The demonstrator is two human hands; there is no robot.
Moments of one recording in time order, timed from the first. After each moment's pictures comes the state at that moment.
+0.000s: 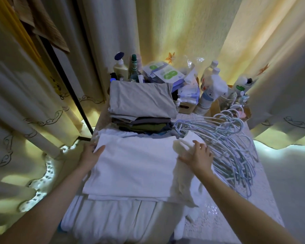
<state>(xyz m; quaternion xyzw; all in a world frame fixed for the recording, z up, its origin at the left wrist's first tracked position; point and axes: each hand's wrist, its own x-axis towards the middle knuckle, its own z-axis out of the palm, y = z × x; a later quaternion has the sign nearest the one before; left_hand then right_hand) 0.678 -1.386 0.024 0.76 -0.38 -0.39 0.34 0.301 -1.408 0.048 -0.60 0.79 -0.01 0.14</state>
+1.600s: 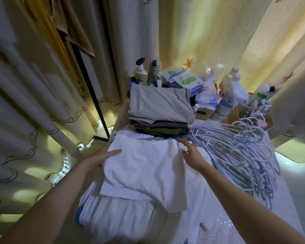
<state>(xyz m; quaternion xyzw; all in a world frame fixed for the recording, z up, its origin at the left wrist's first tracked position) 0.702 -1.374 0.070 0.67 -0.32 -0.62 0.27 0.359 -1.436 0.053 -0.72 0.59 -0.13 0.35</state>
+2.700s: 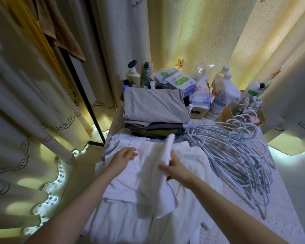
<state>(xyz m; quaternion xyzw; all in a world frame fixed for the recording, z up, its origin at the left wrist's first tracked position) 0.637 -1.389 0.044 0.66 -0.44 -0.52 0.30 0.413 -1.378 0.088 -0.50 0.56 -0.21 0.62</state>
